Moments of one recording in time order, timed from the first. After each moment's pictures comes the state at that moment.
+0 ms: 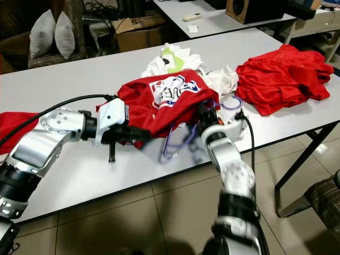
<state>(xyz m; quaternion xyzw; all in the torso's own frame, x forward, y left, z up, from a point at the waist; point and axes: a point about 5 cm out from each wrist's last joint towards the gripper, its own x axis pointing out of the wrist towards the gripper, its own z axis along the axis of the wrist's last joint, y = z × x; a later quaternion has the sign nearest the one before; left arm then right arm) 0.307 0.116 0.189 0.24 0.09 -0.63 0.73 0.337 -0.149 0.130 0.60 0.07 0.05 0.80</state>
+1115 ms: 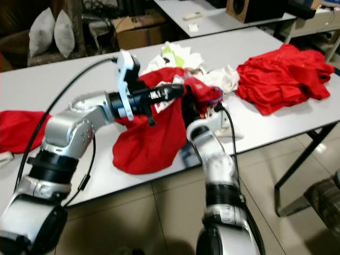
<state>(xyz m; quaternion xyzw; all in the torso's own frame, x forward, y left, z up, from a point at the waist) 0.337 0.069 0.240 0.00 -0.04 -0.56 0.83 0.338 -0.116 0.129 0.52 0.10 0.10 0.84</state>
